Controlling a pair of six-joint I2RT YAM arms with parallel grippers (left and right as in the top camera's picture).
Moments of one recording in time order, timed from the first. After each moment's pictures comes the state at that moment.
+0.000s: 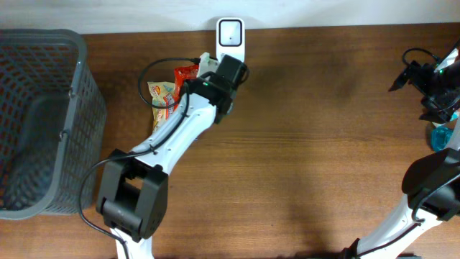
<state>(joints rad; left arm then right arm) -0.53 2.00 1.63 -0.80 -0.81 -0.23 -0.48 2.07 2.21 -1.63 -0.22 0.28</state>
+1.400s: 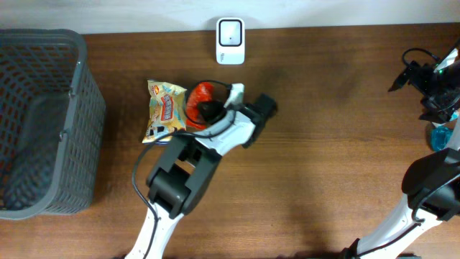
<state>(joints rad) -0.69 2.32 1.64 -0.74 -1.20 -0.22 -0.48 2.07 2.21 -1.63 -0.22 0.28</state>
